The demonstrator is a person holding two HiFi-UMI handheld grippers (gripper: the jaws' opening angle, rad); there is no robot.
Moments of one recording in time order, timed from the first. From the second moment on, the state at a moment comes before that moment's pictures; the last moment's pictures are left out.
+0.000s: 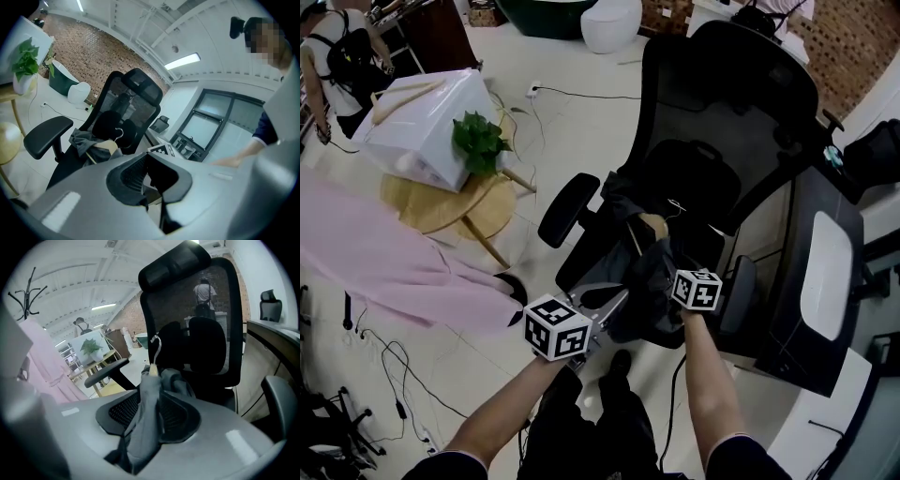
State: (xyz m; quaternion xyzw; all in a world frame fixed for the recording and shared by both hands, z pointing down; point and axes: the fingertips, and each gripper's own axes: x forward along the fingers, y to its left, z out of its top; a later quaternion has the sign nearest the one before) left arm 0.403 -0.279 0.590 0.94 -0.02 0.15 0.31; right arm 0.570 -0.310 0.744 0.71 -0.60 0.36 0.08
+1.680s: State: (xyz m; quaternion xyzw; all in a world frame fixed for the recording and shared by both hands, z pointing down) left arm 0.409 -0.293 0.356 0.98 0.07 -0.04 0.18; right arm 0.469 -0.261 0.353 0.71 -0.70 0.03 -0.08
